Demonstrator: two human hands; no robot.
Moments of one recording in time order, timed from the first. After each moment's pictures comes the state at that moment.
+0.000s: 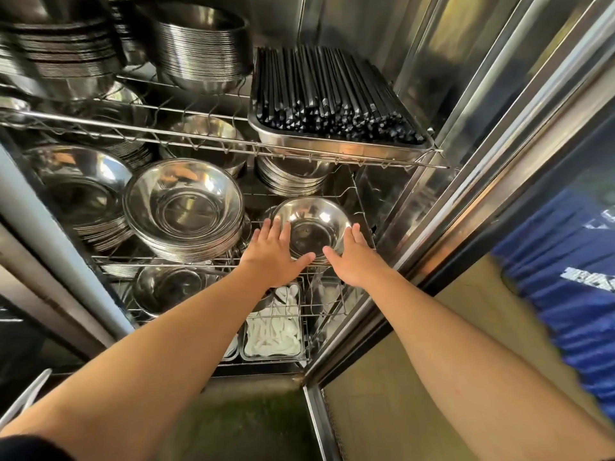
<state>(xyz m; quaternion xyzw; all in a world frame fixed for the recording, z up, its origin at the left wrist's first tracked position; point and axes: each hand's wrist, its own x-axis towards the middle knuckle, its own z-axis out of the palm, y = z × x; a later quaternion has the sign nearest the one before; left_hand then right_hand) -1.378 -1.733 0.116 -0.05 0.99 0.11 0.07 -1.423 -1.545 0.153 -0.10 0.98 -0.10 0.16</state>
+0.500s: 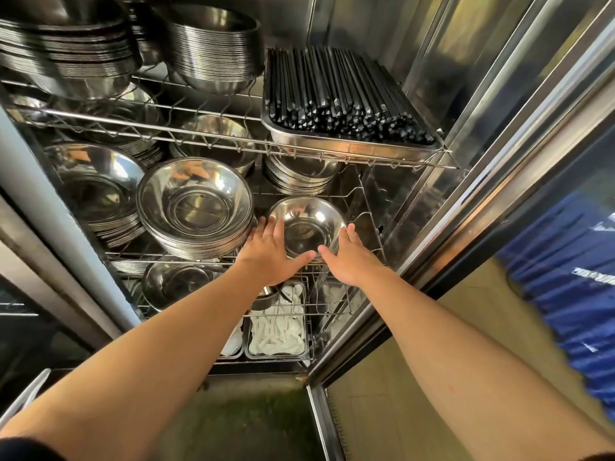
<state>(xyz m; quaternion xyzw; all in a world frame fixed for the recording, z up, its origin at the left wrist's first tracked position) -1.360 -1.750 0.124 -0.08 0.98 0.16 0.06 -1.416 -1.565 0.153 -0.12 0.97 -0.11 0.18</state>
